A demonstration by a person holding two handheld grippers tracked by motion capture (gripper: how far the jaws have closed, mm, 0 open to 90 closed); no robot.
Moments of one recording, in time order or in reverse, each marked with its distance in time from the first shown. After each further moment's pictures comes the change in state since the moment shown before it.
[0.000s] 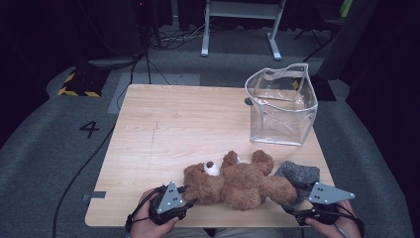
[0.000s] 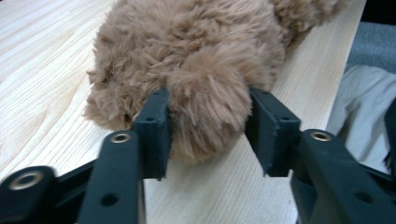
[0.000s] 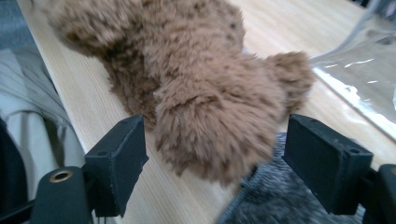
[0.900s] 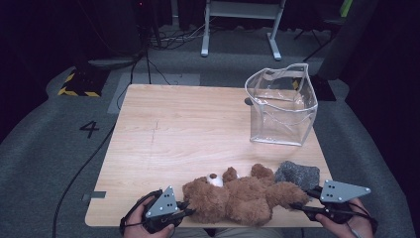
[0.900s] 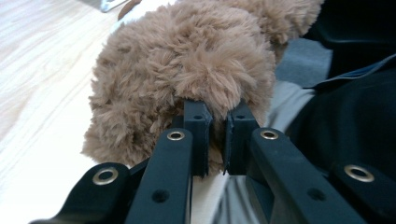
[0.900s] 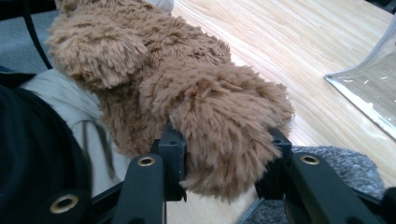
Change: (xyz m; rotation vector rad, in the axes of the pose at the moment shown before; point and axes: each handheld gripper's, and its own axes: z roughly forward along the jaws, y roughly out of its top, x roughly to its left) left arm -0.015 0.025 -0.040 -0.013 -0.207 -0.042; right arm 0.001 0.029 -0.037 -0.017 0.114 0.043
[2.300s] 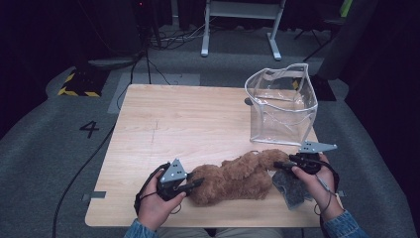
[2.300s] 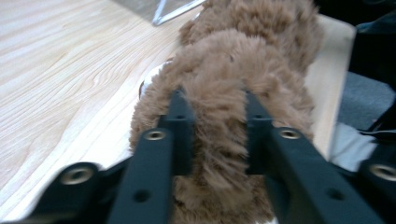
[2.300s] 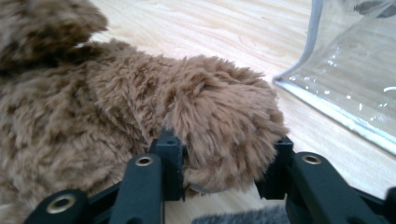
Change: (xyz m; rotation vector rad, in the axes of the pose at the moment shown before) left arm 0.066 0.015 0.049 -0.050 0.141 -0.119; right arm -0.104 0.000 0.088 -0.074 -0.039 0.270
